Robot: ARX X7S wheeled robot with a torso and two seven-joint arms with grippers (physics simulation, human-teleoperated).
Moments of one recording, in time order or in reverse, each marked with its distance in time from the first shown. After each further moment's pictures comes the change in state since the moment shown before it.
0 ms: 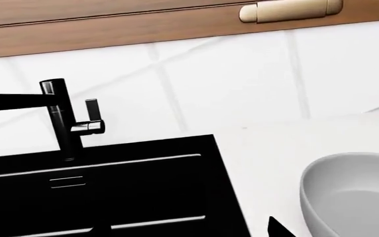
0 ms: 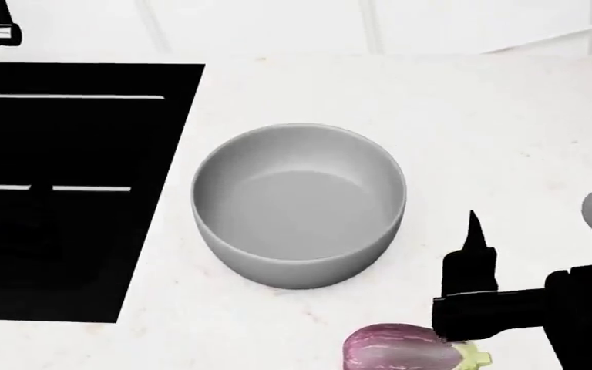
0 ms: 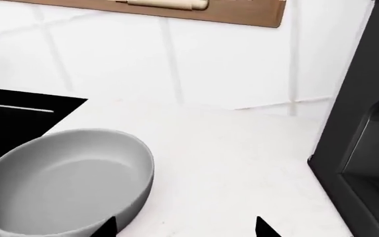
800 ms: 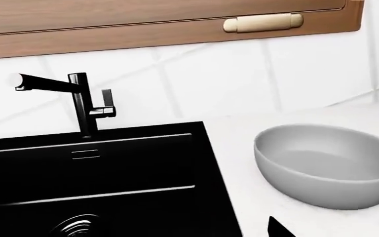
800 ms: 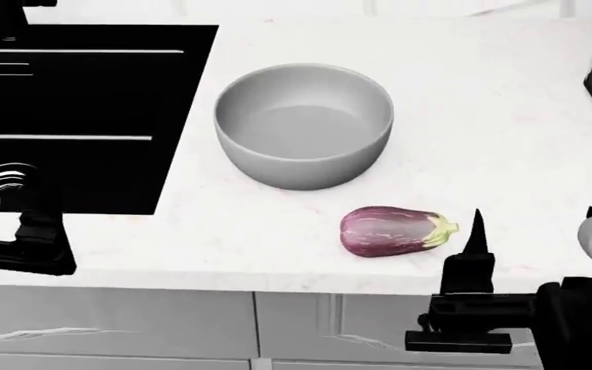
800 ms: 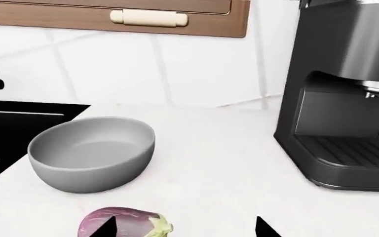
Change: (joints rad) left arm 0.079 0.033 0.009 0.000 0.048 0.111 0.009; right arm -0.202 -0.076 -0.106 -0.022 -0.441 -0.317 -0.229
